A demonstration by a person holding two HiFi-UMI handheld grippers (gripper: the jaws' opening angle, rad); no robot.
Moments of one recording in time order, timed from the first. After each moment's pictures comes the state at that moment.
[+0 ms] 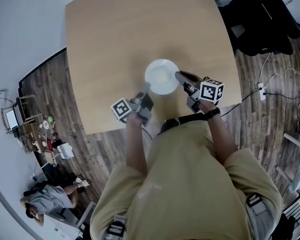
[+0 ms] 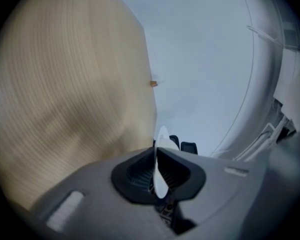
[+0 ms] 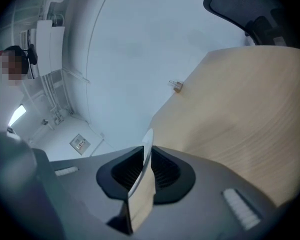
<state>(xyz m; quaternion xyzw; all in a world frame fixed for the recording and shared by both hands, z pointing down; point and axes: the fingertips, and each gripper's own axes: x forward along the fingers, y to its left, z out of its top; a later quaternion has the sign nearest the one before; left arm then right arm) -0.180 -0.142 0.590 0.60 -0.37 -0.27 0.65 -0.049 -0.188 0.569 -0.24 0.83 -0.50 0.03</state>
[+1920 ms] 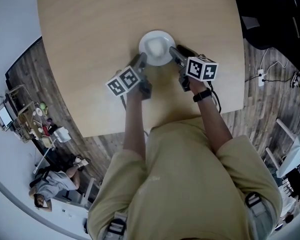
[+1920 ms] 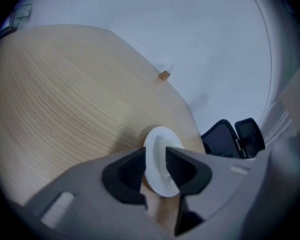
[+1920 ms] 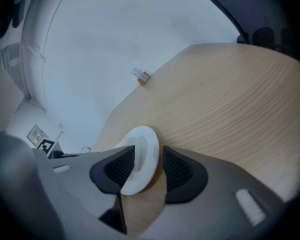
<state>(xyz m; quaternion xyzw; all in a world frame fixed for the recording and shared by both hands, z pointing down) -0.209 -0.329 0.684 0.63 -0.54 0.02 0.56 -0.072 -0.357 0.689 -0.37 0.76 -0.51 -0.13</state>
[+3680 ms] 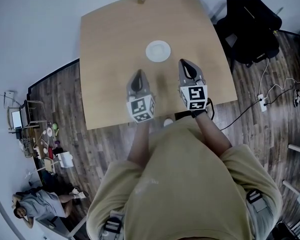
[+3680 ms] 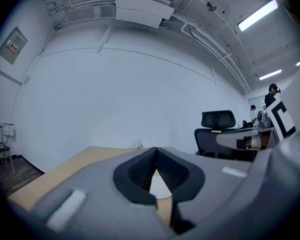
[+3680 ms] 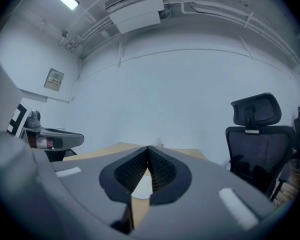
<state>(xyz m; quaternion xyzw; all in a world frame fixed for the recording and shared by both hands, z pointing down) -0.169 -0.120 0.442 0.75 -0.67 0.03 0.04 -0.012 -0.157 0.438 -0.50 0.87 -0.02 -0.05</state>
